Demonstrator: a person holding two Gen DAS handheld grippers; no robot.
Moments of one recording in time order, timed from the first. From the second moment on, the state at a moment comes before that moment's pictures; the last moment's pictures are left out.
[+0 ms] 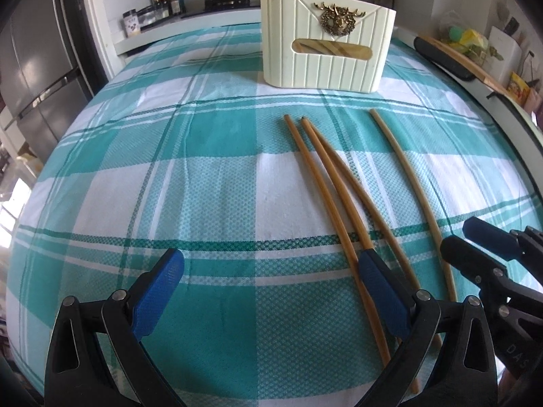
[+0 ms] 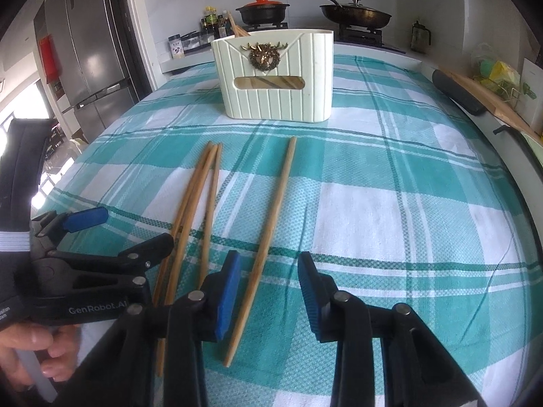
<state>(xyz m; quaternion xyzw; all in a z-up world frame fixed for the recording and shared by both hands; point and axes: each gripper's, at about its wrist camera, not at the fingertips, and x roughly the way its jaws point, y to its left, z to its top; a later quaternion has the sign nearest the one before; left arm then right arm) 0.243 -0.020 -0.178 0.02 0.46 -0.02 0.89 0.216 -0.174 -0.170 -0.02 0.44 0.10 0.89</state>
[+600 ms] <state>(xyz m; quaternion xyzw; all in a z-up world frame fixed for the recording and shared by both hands) 0.239 -0.016 -0.176 0.00 0.46 -0.04 0.89 0.214 -0.174 -0.181 -0.06 0.46 0.06 0.88</state>
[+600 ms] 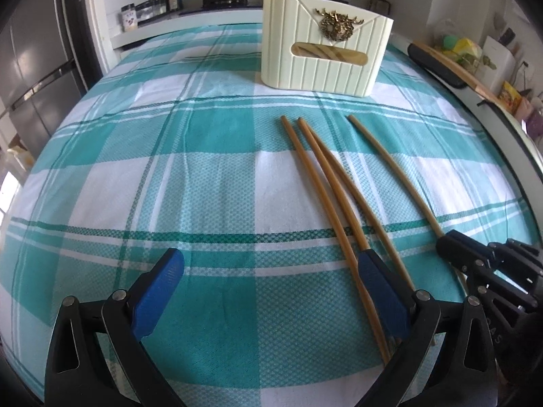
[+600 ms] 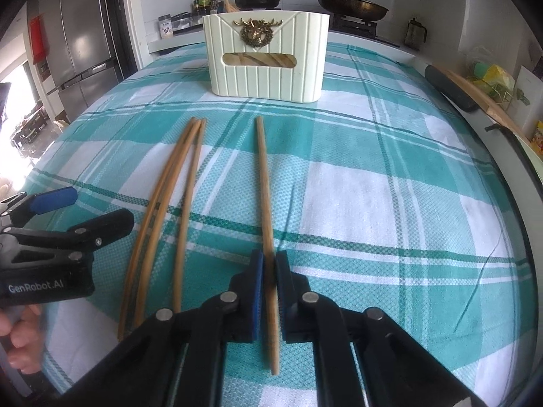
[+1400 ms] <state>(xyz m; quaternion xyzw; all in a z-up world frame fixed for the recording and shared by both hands) 0.239 -0.008 -0.180 -0.01 0.48 -0.03 0.88 0.211 -0.174 -0.181 -0.05 0.47 0.06 0.88</state>
